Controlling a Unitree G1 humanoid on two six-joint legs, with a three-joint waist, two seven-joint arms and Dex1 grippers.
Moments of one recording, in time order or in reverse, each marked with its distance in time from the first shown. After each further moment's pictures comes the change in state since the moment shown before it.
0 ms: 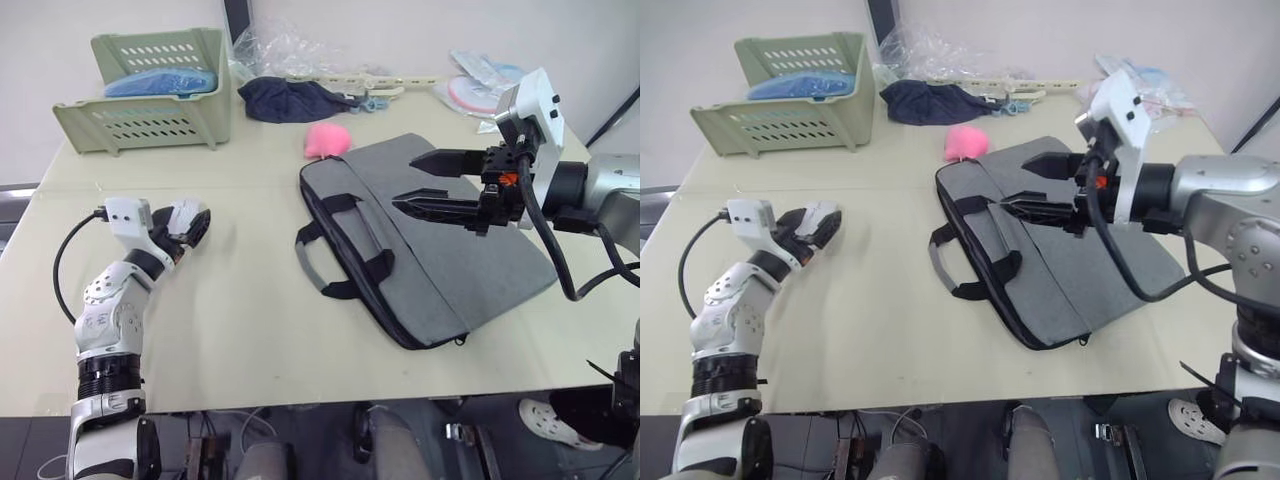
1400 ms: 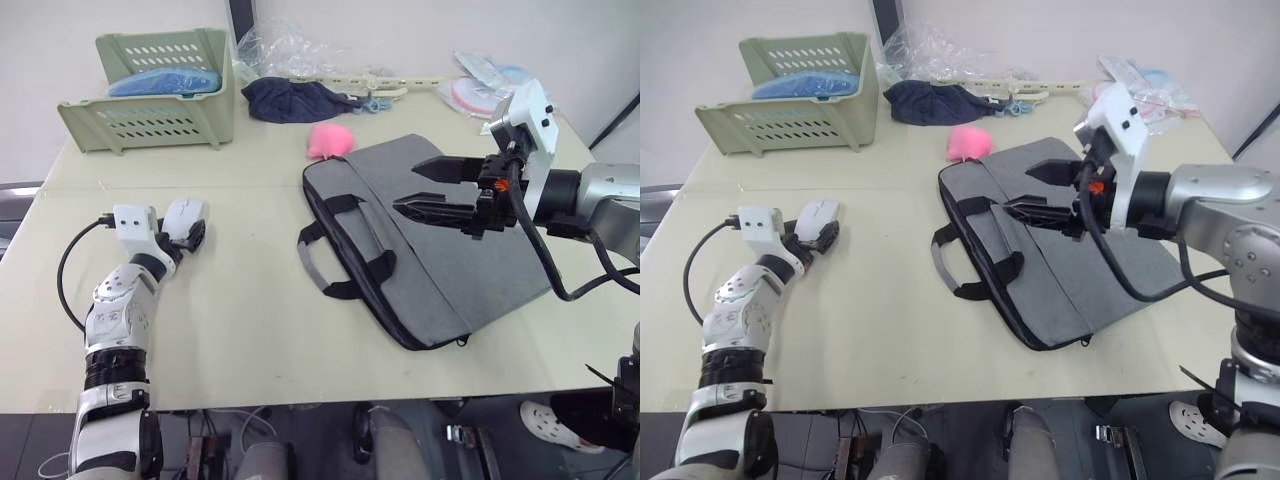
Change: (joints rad) left arm -0.047 0.002 -0.029 0.151 0.124 -0.040 0.105; right arm 0.033 0.000 -0.001 -0.003 0.017 0.009 -0.058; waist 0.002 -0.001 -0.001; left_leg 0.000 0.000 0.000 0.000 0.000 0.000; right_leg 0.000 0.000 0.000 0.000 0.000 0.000
